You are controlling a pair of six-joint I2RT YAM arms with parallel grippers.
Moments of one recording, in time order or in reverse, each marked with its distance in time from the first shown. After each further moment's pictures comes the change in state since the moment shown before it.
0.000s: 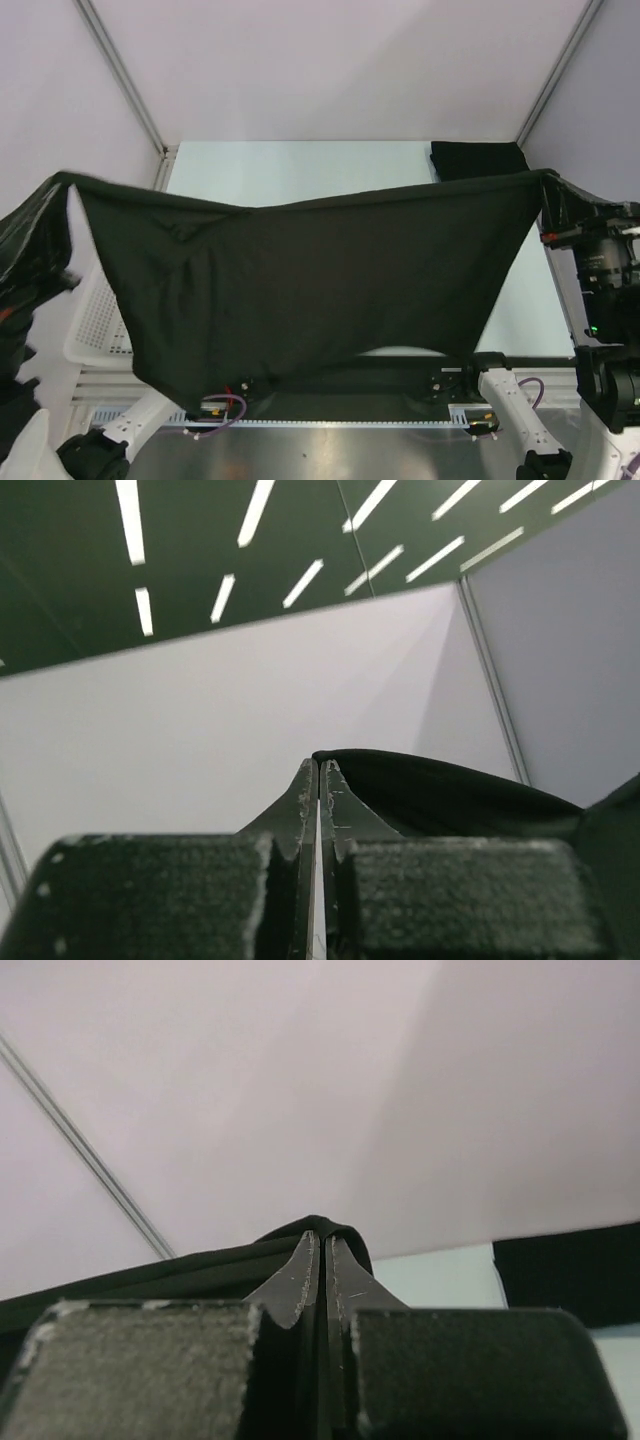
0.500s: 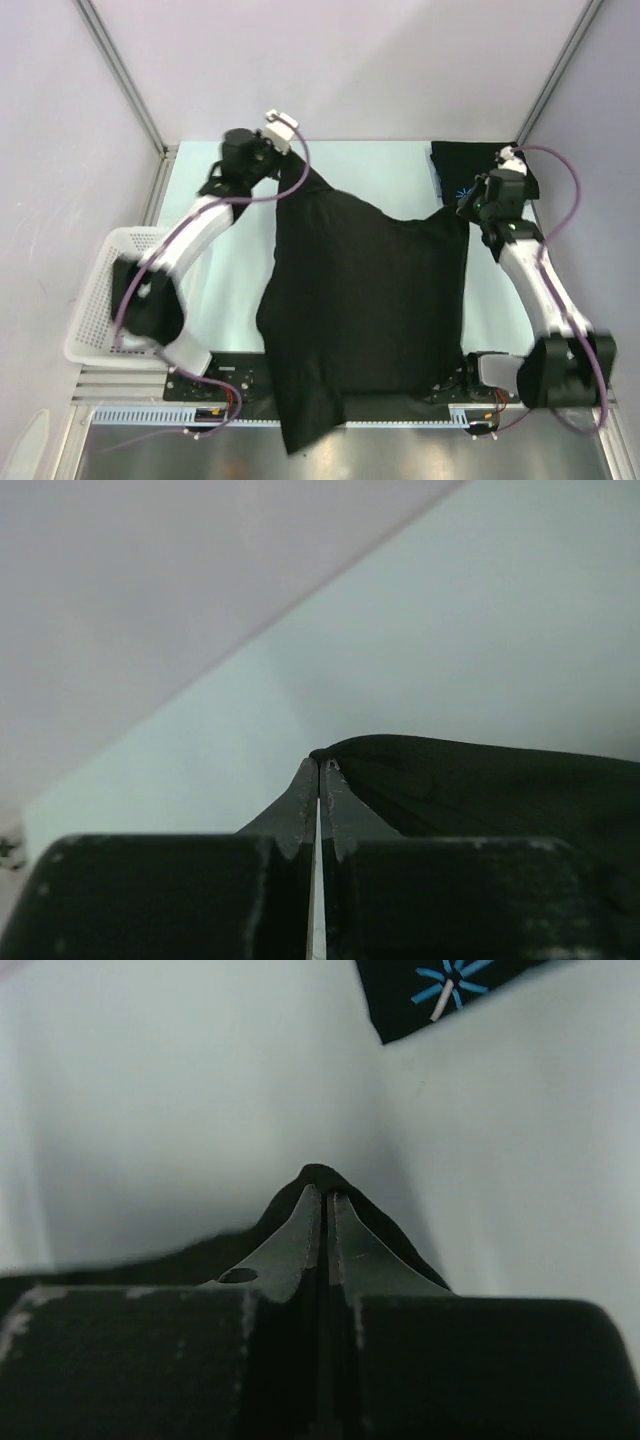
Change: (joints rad) left arm 0.060 0.853 -0.496 0.345 -0.109 0.163; right arm -0.020 0.513 -0.583 0.278 0.092 -0.005
